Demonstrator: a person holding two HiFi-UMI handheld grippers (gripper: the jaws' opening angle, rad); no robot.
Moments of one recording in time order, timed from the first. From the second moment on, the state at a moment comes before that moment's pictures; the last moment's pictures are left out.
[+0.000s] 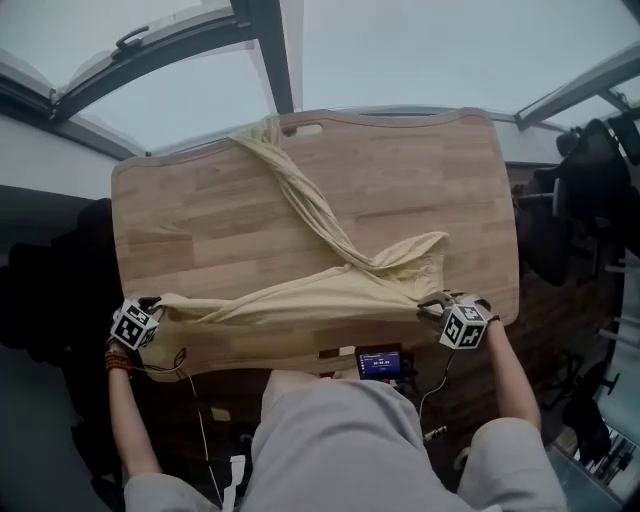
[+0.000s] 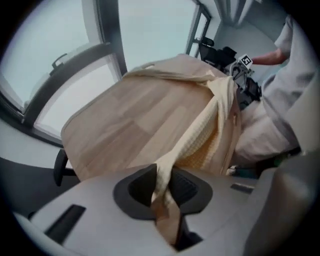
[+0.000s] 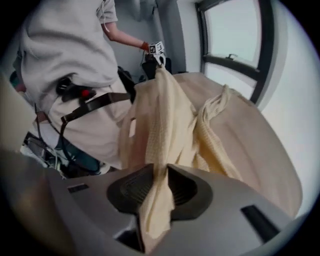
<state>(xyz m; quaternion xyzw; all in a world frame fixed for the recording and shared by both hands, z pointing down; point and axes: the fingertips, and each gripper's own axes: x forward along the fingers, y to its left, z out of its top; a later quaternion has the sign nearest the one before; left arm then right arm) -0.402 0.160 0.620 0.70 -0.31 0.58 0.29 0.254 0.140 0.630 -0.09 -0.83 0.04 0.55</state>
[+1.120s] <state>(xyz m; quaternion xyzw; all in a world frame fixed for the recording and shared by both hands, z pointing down) -0.030 0.211 0.727 0.81 -0.18 0.52 0.20 0.261 0.107 0.715 0.26 -0.82 0.13 0.49</state>
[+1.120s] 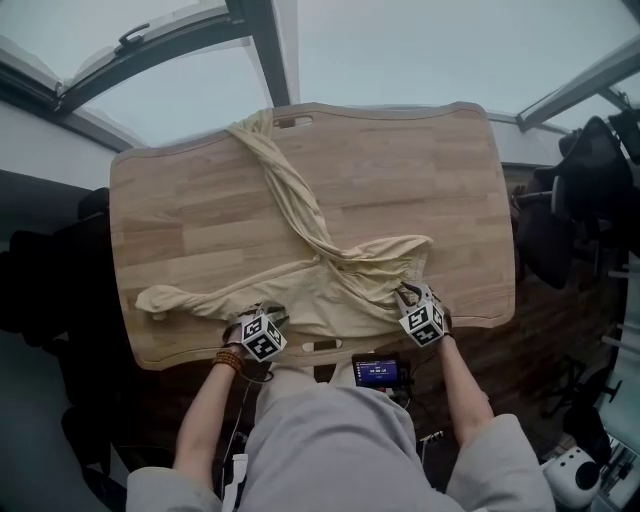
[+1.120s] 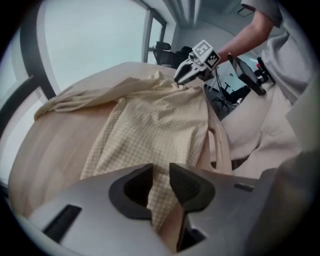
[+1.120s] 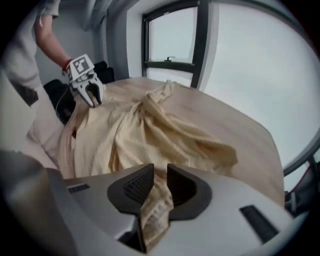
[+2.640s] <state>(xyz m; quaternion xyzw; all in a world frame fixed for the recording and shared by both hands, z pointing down) 0.085 -0.026 0.726 0.79 -0.07 0.56 -0.23 0.225 0.060 0.623 0.18 -0.92 0.12 0.33</state>
